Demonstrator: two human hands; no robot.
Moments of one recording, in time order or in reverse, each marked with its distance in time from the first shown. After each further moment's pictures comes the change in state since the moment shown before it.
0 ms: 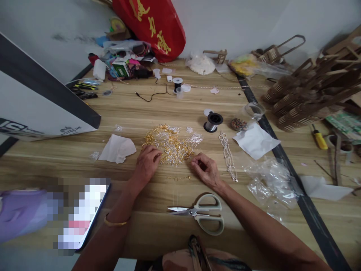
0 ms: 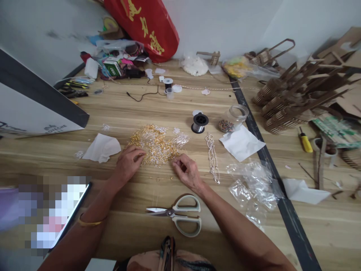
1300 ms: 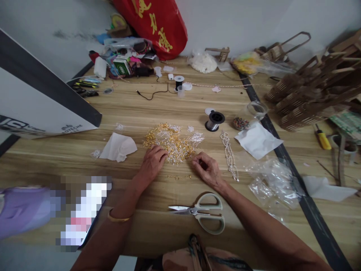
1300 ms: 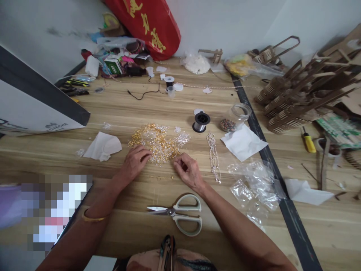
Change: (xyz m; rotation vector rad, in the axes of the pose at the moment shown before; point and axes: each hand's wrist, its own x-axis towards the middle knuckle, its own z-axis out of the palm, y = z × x) left_hand 0.003 0.000 0.014 -0.003 -0.040 0.176; right_hand 0.000 0.000 0.000 -0.004 -0.006 -0.010
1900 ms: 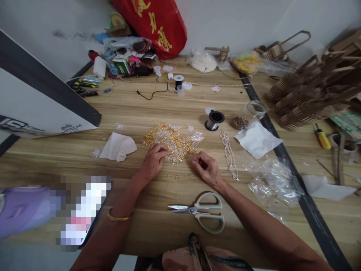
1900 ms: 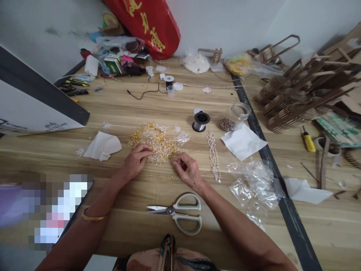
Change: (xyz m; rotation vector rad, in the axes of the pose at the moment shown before) left_hand 0.000 -0.003 0.003 -0.153 0.034 0.065; right_hand 0.000 0.000 0.000 -0.013 0.008 -0.006
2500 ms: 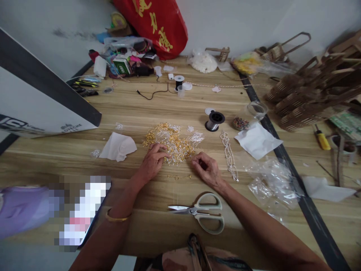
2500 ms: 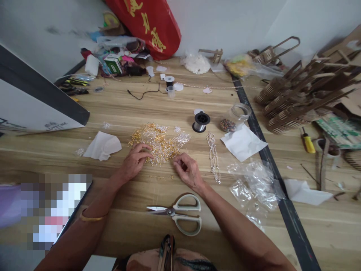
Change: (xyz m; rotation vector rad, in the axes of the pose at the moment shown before) left_hand 0.000 0.003 -0.006 -0.007 -0.049 -0.035; right_hand -0.001 0.000 0.000 0.015 -0.009 0.014
